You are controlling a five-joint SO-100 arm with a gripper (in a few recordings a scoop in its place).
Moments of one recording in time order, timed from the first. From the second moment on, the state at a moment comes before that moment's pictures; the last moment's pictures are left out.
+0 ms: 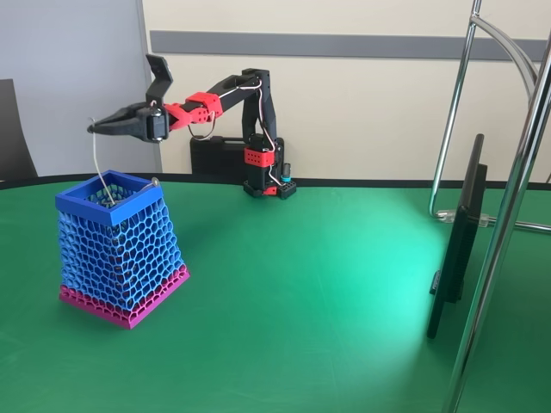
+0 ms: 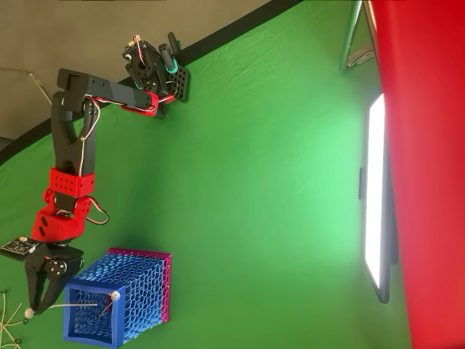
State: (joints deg) arm 35.4 85.8 98.3 -14.2 -92.2
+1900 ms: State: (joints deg) arm 2.8 151.9 157.7 17.9 -12.2
